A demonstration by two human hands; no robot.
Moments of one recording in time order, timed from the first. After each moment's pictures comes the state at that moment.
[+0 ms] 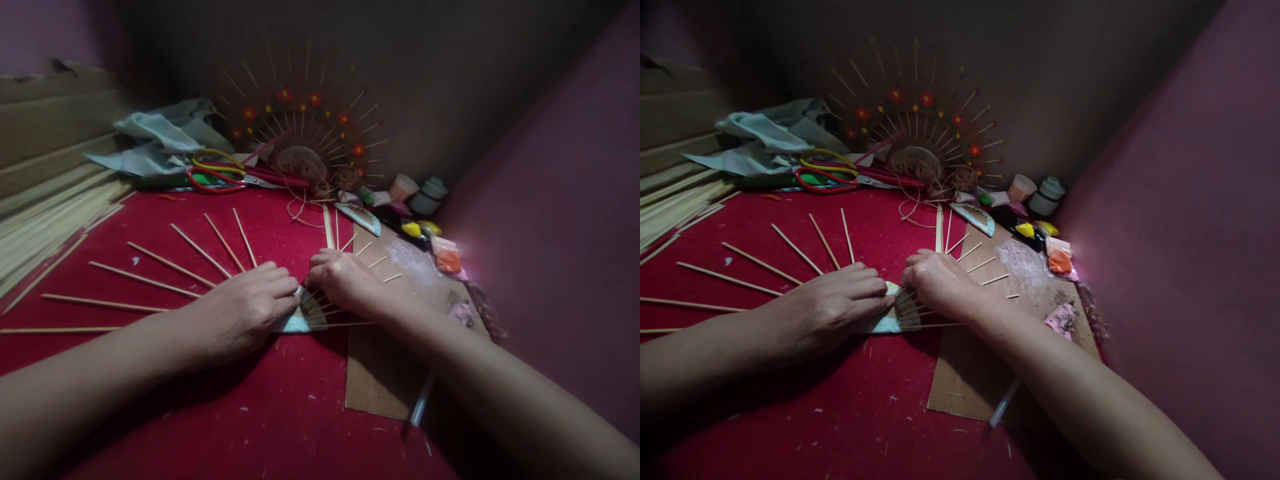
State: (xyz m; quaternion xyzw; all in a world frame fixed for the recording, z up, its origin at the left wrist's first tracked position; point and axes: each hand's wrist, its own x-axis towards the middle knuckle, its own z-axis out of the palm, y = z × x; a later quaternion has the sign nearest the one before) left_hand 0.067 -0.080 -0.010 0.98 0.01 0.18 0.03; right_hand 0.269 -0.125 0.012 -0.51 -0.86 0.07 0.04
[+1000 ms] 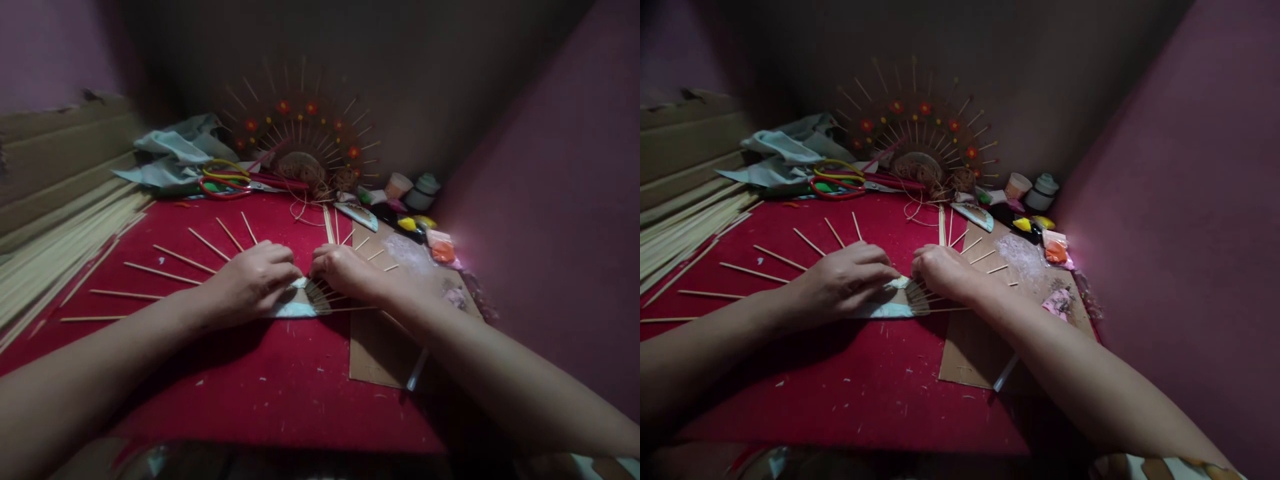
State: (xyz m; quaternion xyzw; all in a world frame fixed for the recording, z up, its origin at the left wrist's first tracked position) left_hand 0.065 -0.067 -0.006 0.96 0.05 0.27 0.04; right_hand 0.269 -0.125 0.007 -0.53 -0.84 0.10 0.08
